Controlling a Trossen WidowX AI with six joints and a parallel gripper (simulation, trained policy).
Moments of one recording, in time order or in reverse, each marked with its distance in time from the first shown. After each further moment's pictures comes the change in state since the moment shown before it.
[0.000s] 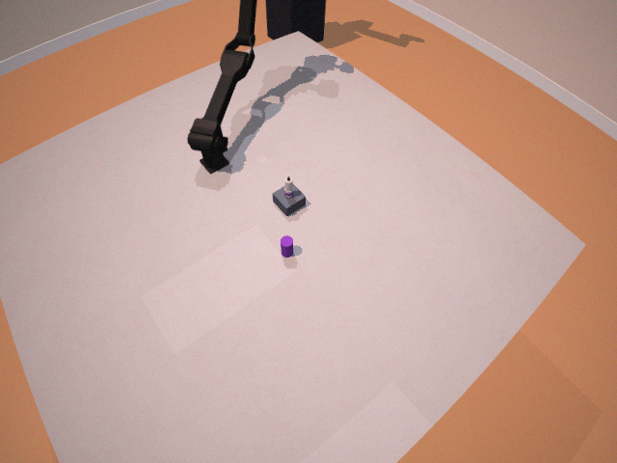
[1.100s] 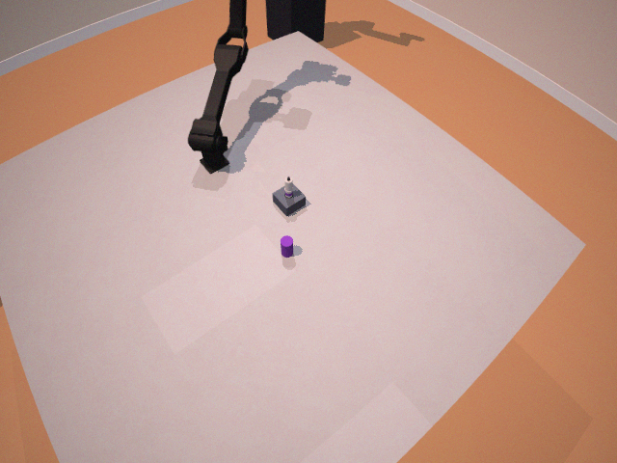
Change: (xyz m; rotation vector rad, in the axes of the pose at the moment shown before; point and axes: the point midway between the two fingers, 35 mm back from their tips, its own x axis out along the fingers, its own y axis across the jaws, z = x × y) arm -0.003 -0.011 -0.119 0.062 0.386 0.087
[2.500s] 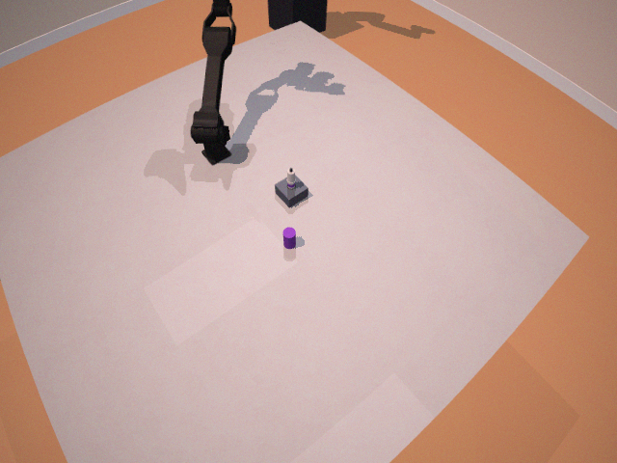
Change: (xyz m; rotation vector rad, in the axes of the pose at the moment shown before) arm 0.012 -0.012 -0.148 0.149 0.420 0.164
